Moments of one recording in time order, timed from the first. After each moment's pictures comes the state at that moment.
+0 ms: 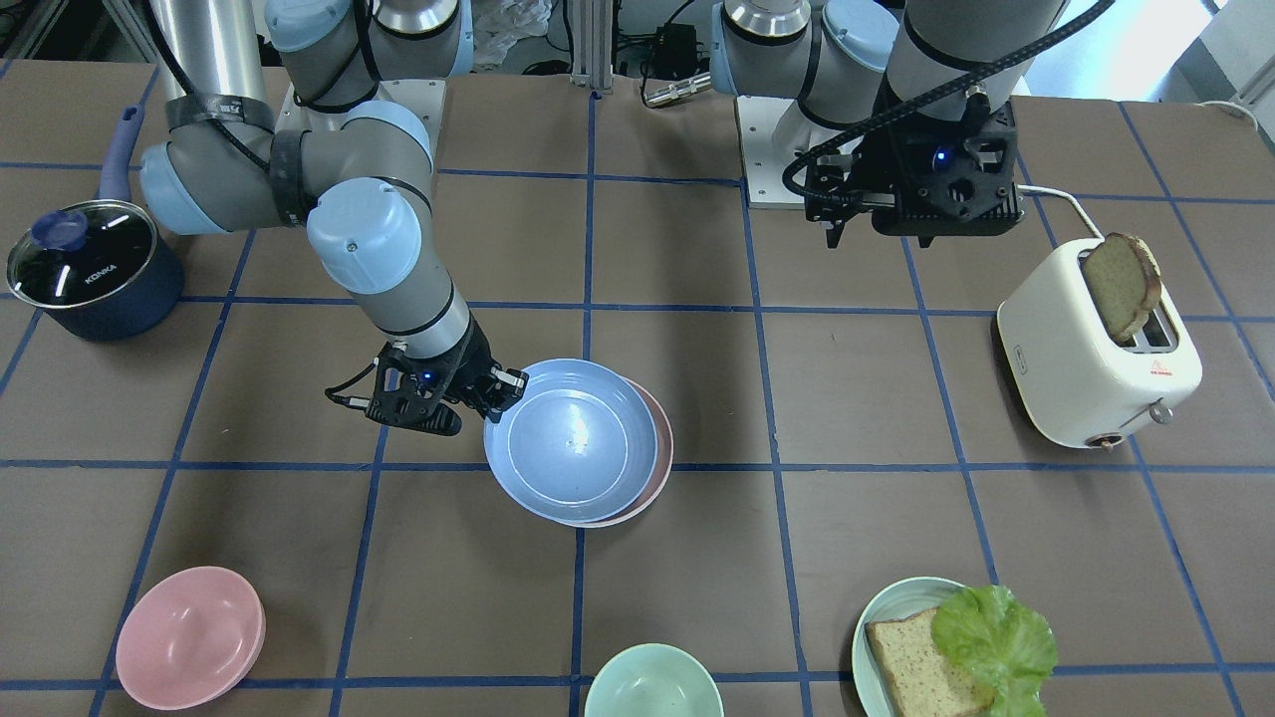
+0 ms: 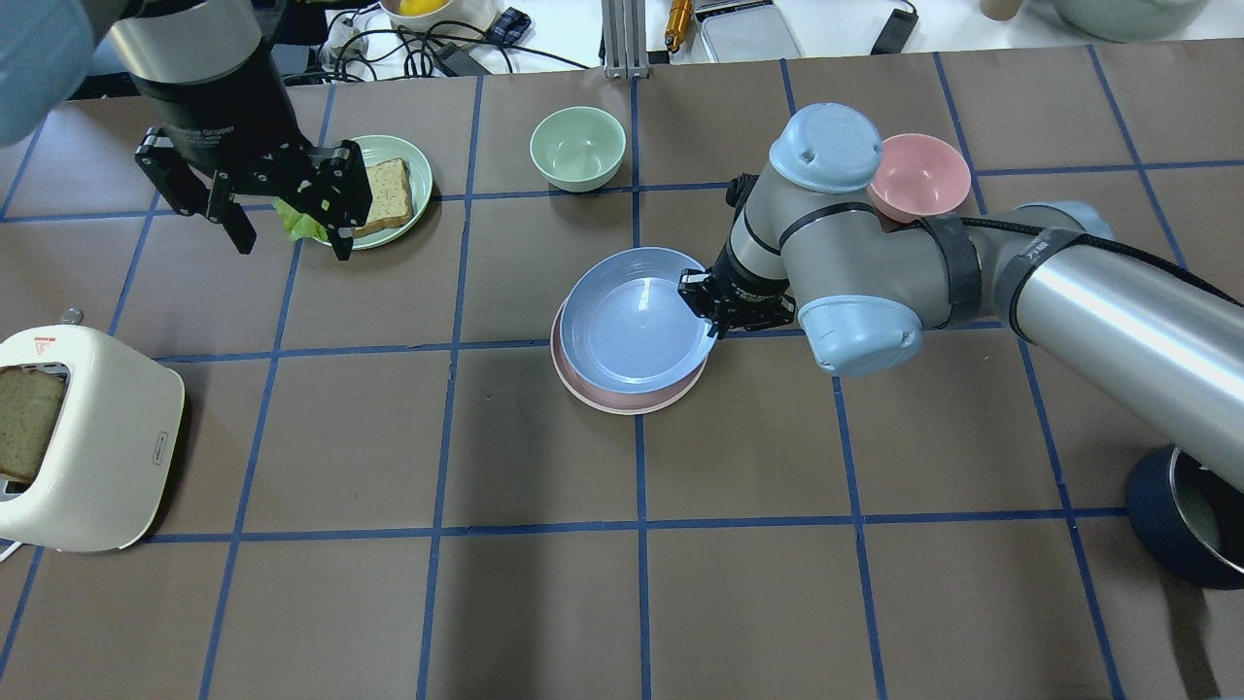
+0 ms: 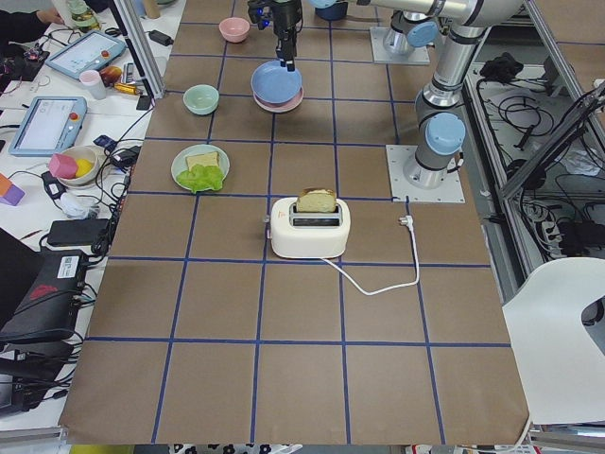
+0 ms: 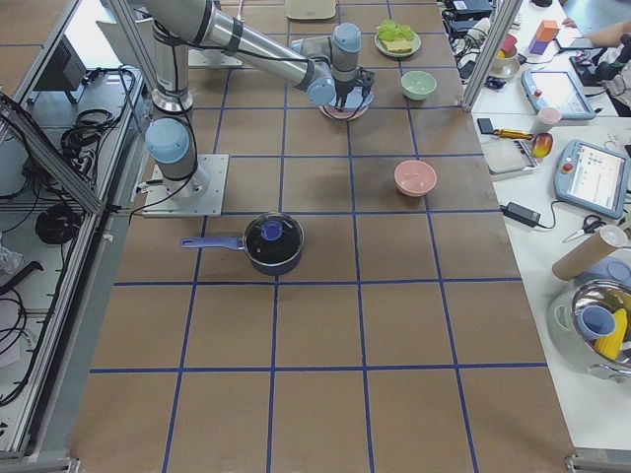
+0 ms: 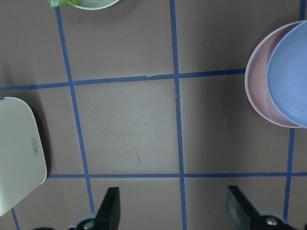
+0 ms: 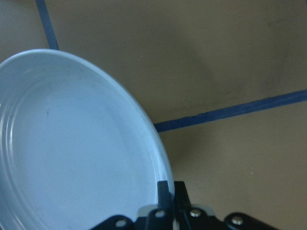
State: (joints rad) left arm -1.59 -1.59 -1.45 -1.78 1.69 0.01; right arm 1.75 -1.27 1.89 -2.26 -1.38 0.44
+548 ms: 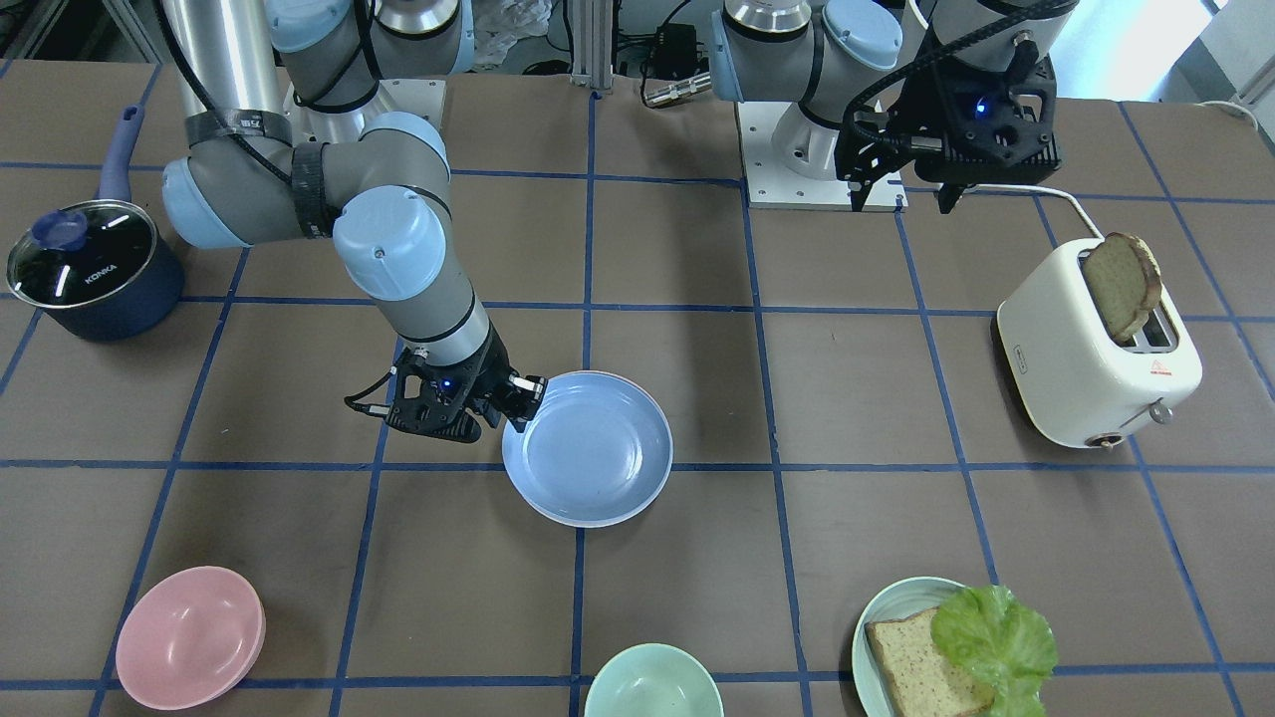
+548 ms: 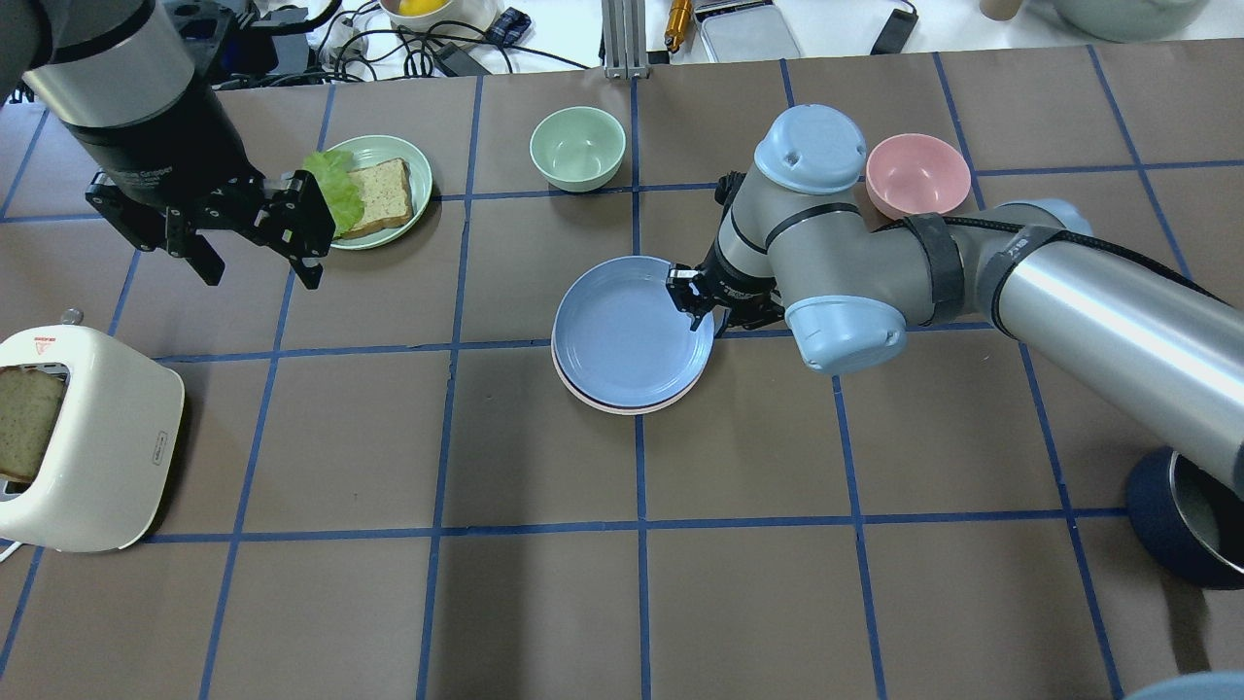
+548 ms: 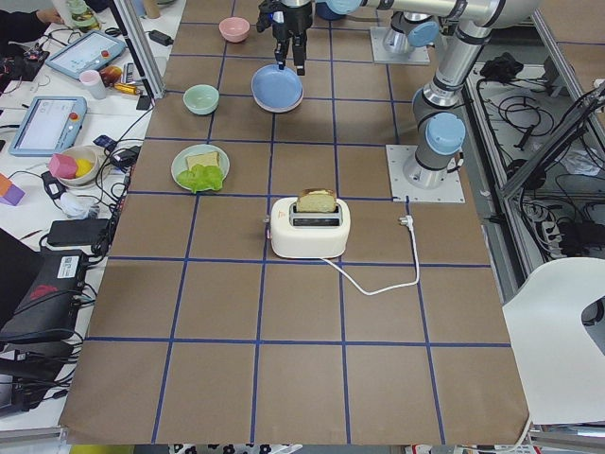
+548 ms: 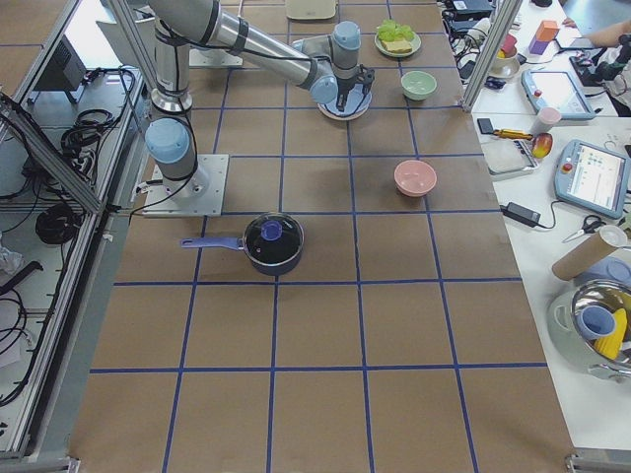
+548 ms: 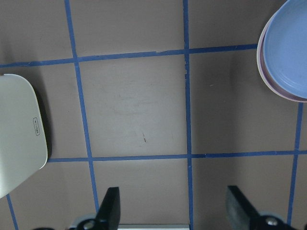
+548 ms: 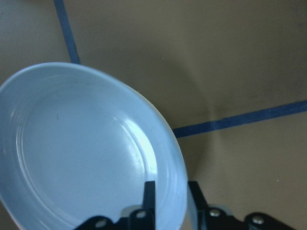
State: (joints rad) left arm -1.53 -1.51 -1.53 -1.74 1.64 0.08; right arm 1.76 -1.24 1.87 -2.28 -1.39 0.44
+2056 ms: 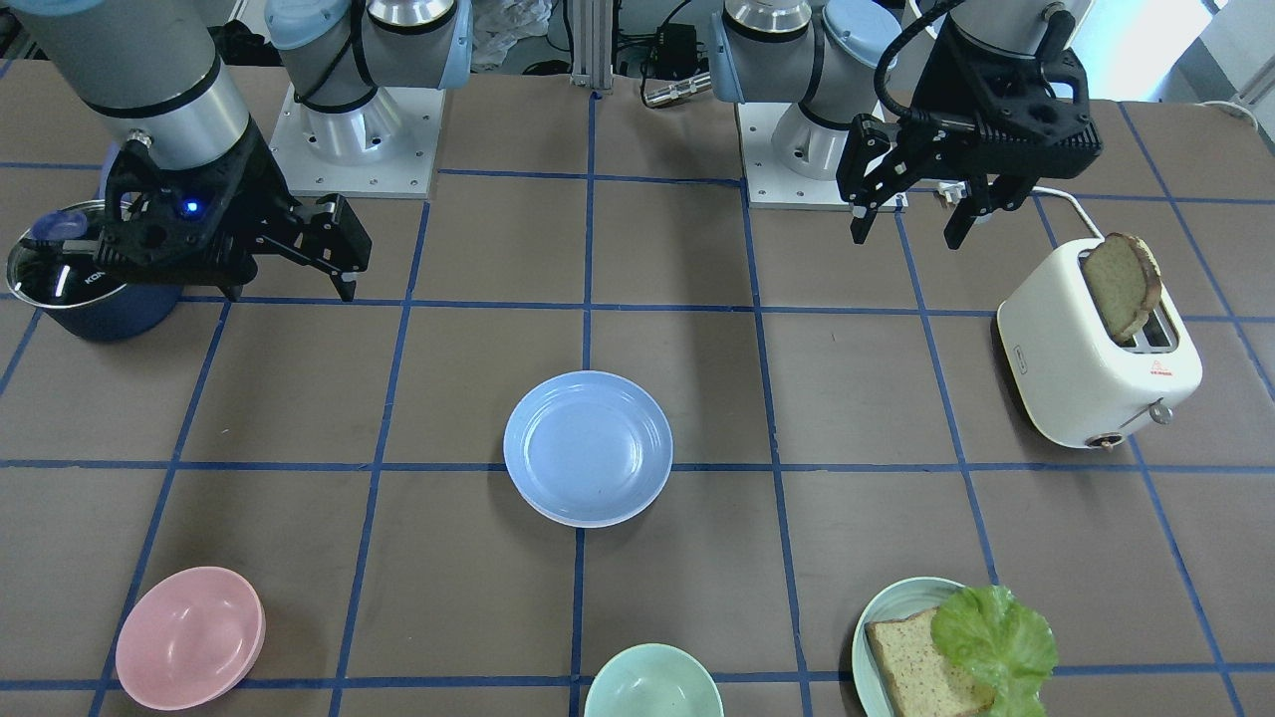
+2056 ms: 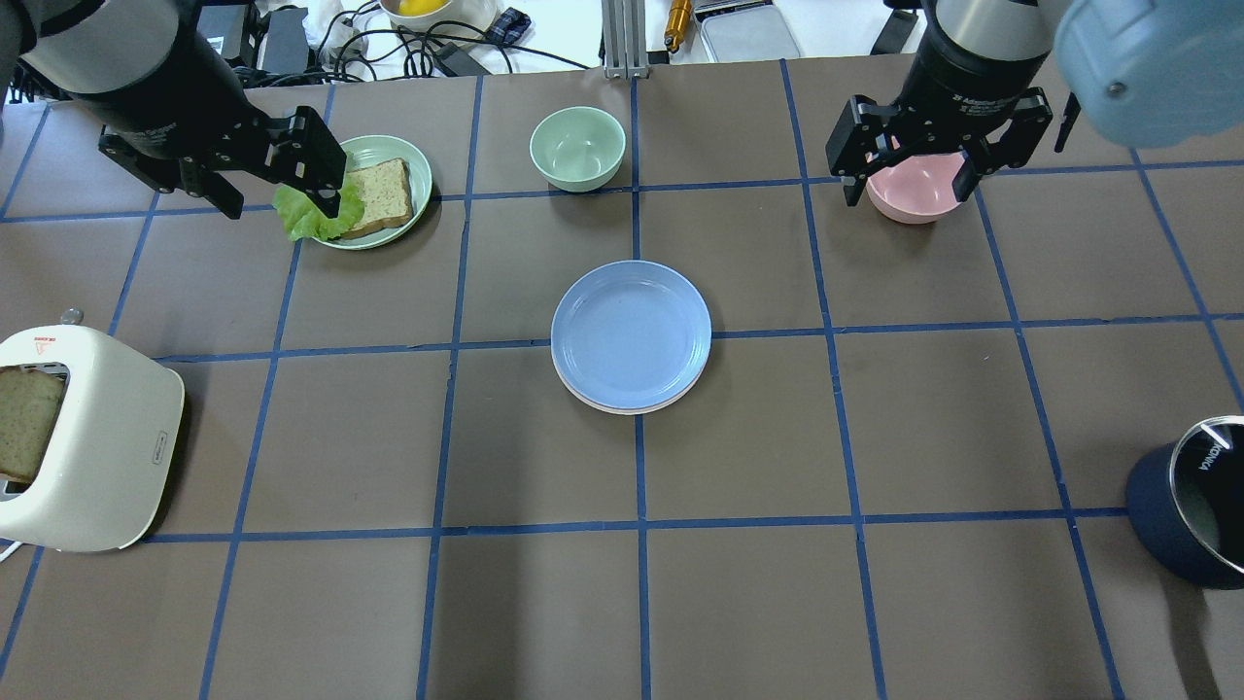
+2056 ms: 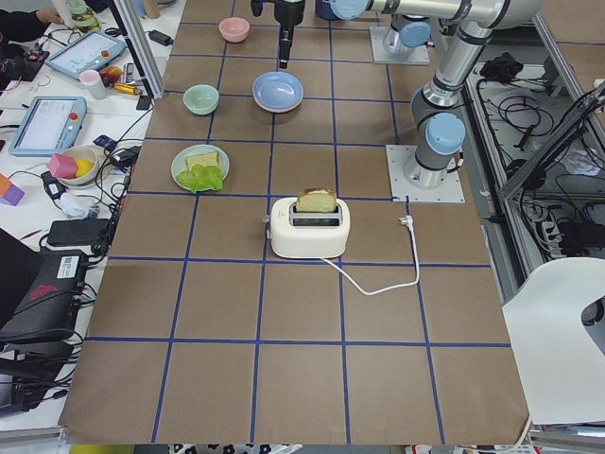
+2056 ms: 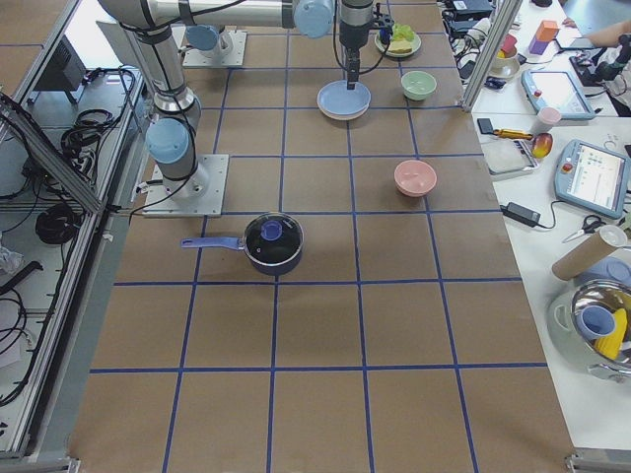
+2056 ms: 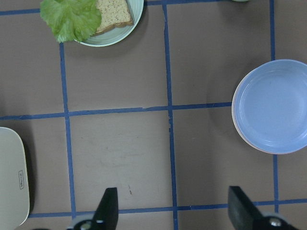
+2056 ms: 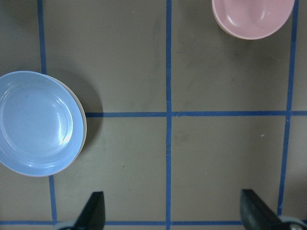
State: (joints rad) left arm -1.53 -1.50 -1.55 -1.54 1.56 0.08; right arm 1.57 -1.52 1.54 -1.60 -1.56 0.00
